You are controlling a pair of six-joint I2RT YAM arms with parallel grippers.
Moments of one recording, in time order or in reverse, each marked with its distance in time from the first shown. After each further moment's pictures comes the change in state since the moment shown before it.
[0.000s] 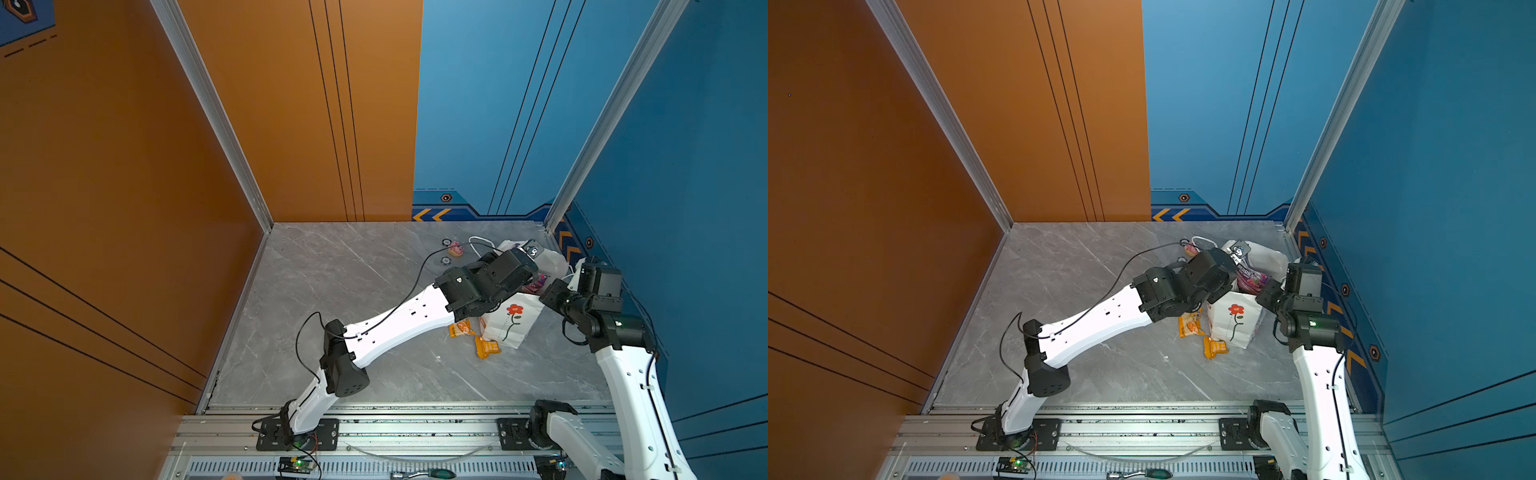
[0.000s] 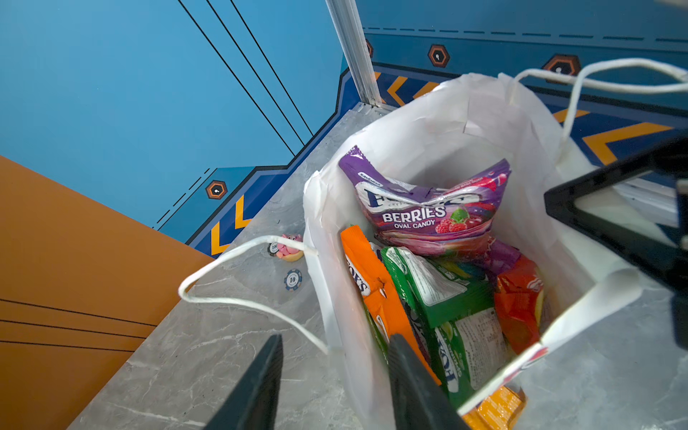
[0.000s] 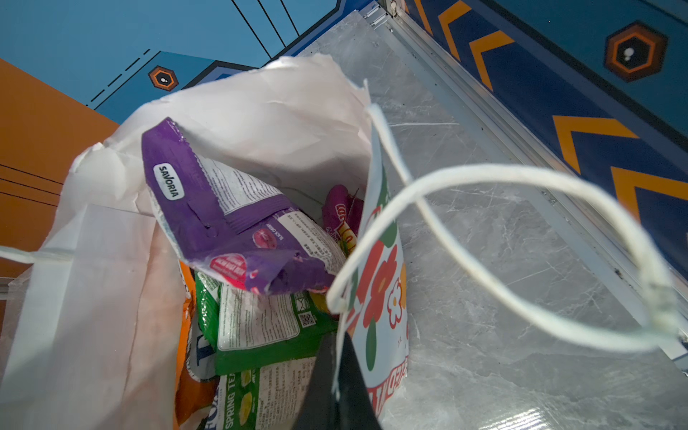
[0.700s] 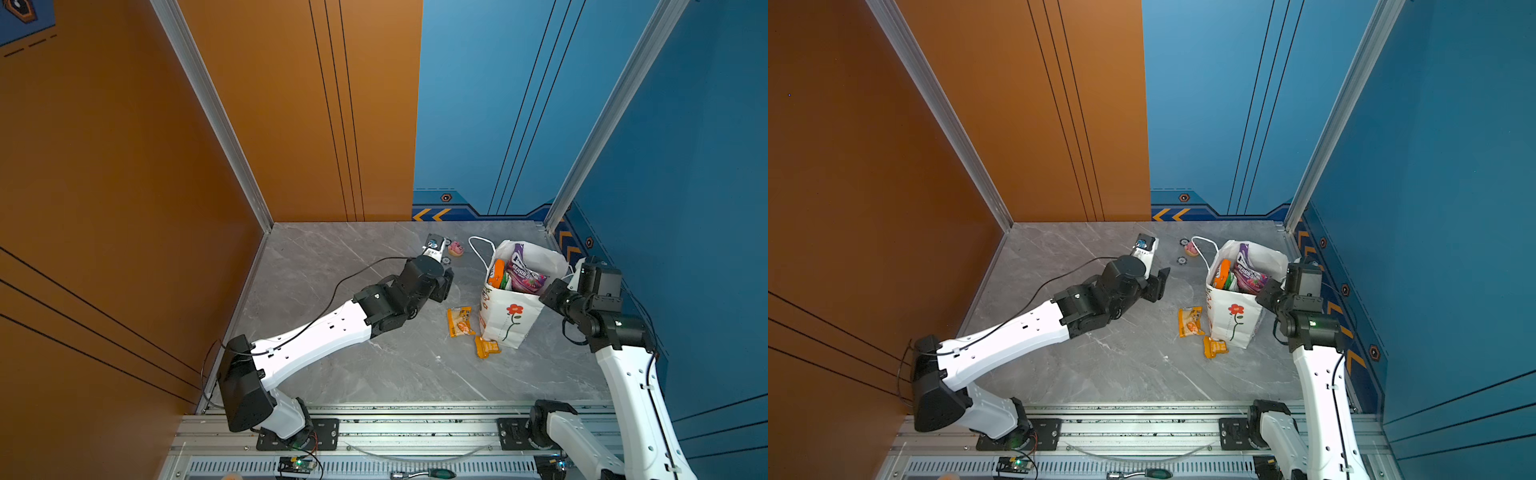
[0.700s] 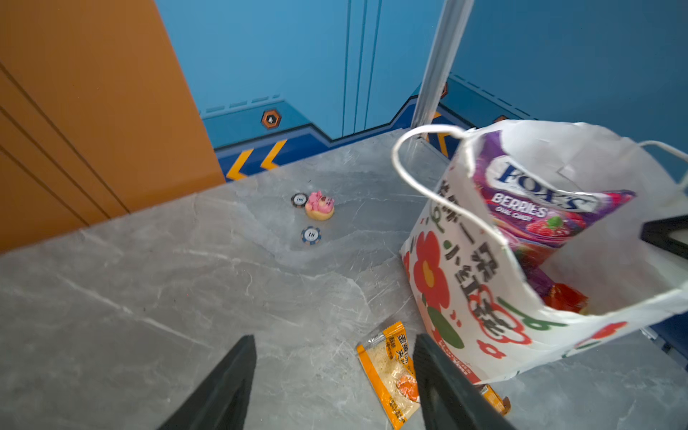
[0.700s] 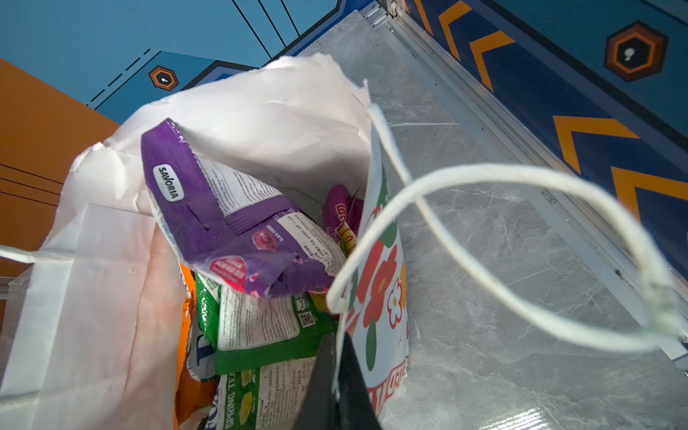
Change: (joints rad) left arm 0.222 -0.625 -1.015 0.505 0.127 -0.400; right arm 0.001 0.000 0.000 0.000 0.001 0.000
